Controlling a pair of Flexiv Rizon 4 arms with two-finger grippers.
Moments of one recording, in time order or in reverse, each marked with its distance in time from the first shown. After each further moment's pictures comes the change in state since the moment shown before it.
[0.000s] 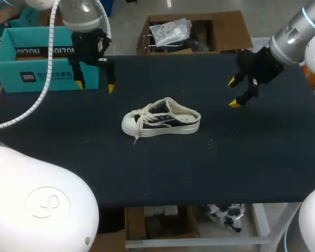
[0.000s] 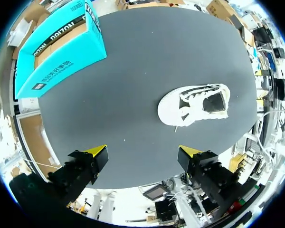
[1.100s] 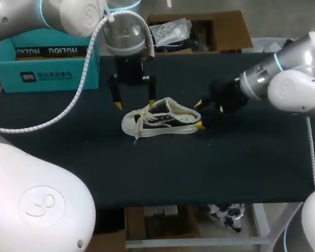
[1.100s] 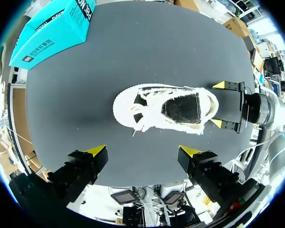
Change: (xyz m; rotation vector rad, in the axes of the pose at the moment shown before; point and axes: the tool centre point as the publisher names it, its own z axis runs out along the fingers) left arm 0.115 0.005 0.046 0.037 0.039 -0.211; right arm 0.013 0.040 0.137 -0.261 0.043 0.017
